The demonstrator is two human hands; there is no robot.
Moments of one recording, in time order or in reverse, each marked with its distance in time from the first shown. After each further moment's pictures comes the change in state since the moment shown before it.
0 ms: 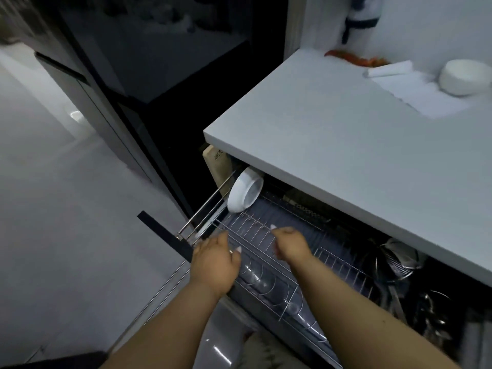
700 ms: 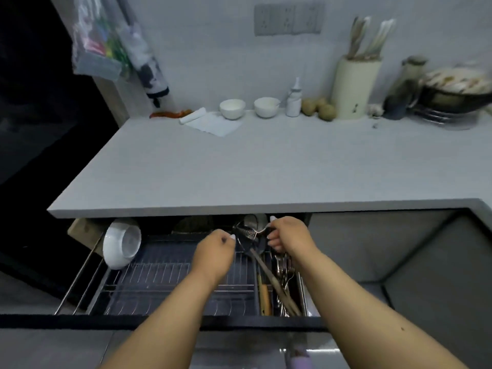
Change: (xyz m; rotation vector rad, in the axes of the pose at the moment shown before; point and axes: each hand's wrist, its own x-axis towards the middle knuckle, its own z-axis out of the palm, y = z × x) left_hand -0.146 0.249 0.004 -0.473 -0.240 0.373; right_hand -0.244 0.061 -0.262 0.374 0.474 -0.142
